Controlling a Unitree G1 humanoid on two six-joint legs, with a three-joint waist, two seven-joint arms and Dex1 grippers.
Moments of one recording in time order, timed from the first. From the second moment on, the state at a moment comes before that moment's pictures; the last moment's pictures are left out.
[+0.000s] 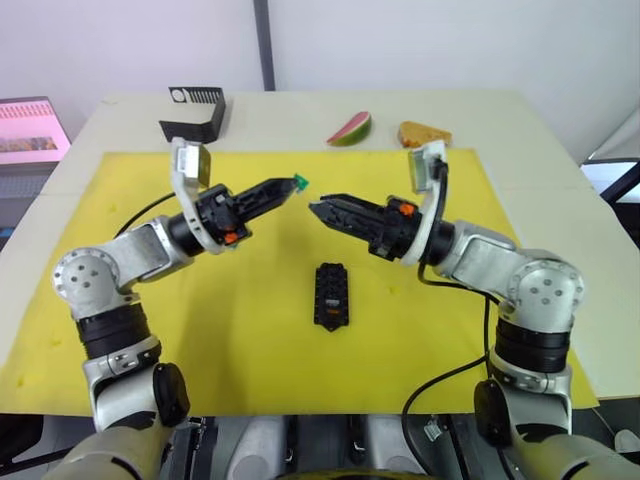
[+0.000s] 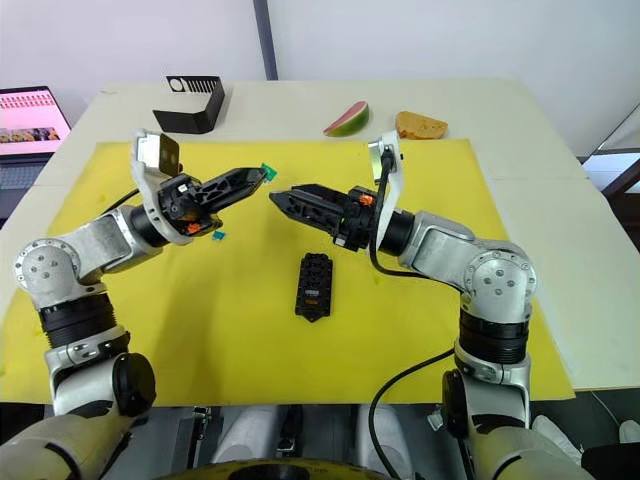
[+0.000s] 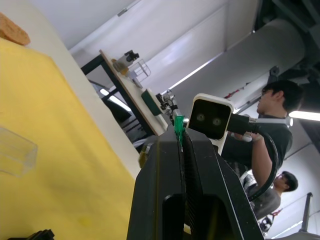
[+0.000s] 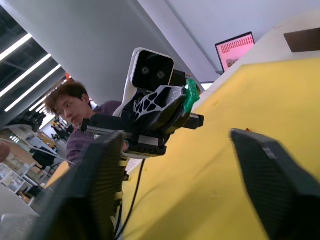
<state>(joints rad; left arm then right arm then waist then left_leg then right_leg) -0.64 0.33 0.48 -0.01 -1.57 1.39 -0.25 -0.60 -0.29 -0.20 -0.32 1.36 1.16 0.24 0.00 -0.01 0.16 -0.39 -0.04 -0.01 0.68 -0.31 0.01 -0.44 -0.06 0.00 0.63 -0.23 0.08</state>
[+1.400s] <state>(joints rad) -0.57 0.44 0.25 -0.05 -1.71 1.16 -0.26 -0.62 -0.36 -0.14 -0.27 1.49 1.06 0.12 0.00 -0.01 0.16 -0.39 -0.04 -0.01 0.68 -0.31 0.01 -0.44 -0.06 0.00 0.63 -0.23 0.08</state>
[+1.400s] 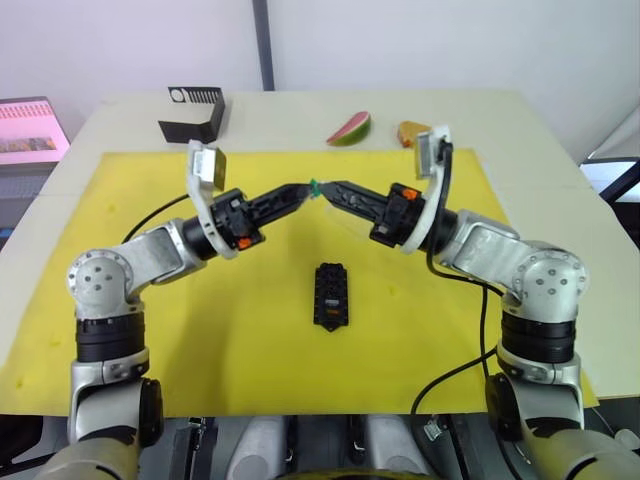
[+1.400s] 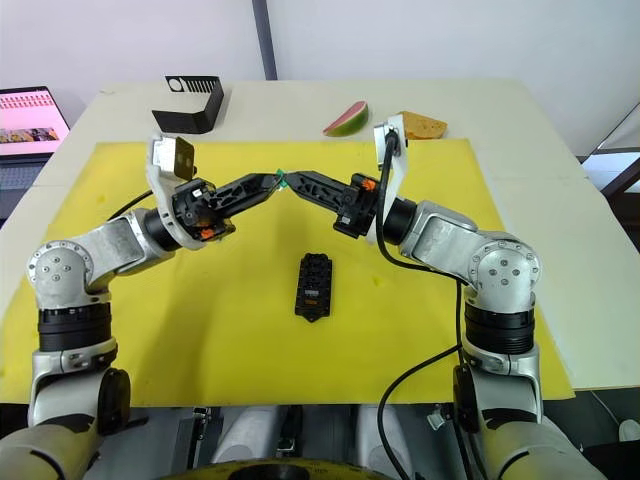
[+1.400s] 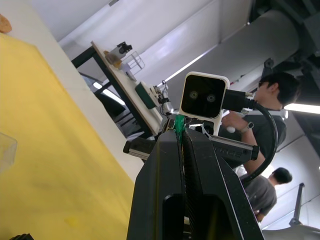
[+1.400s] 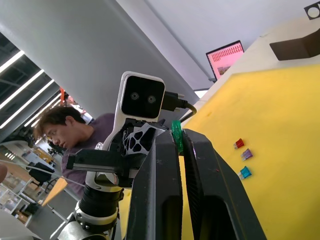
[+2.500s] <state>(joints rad) -0.42 0.79 -0.29 -0.16 -0.42 0.29 -1.24 -0.50 -0.82 0.38 -0.48 0.48 0.57 0.79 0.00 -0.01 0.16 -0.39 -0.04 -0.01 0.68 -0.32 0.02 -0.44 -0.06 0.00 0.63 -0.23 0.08</state>
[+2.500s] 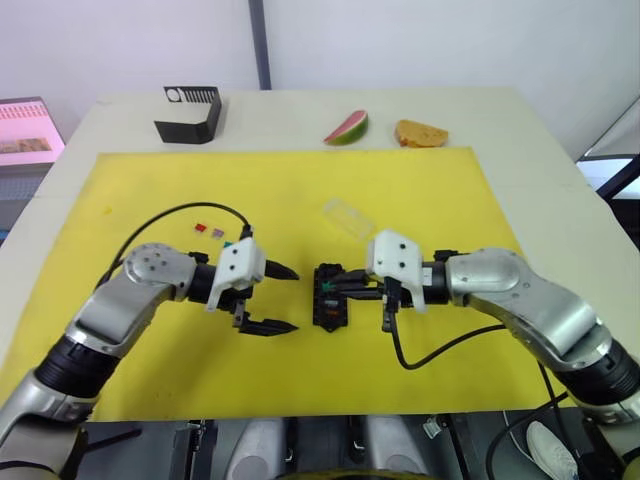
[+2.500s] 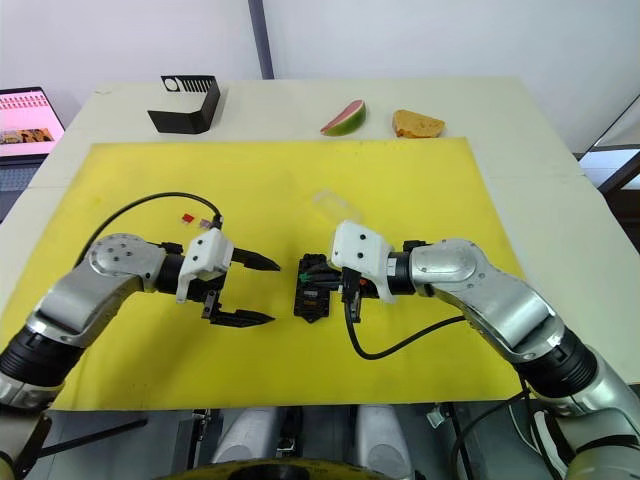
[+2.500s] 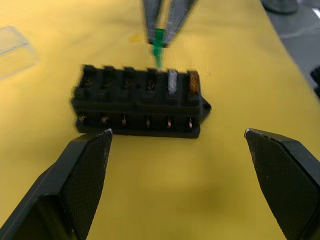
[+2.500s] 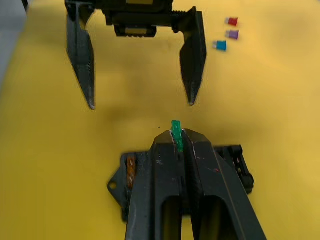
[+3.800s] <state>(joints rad) -0.45 0.67 -0.30 -0.12 -0.29 0.27 -1.24 -0.43 -0.73 0.32 -0.42 0.29 0.49 0.95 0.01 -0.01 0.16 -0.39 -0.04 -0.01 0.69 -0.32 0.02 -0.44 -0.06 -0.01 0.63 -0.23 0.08</state>
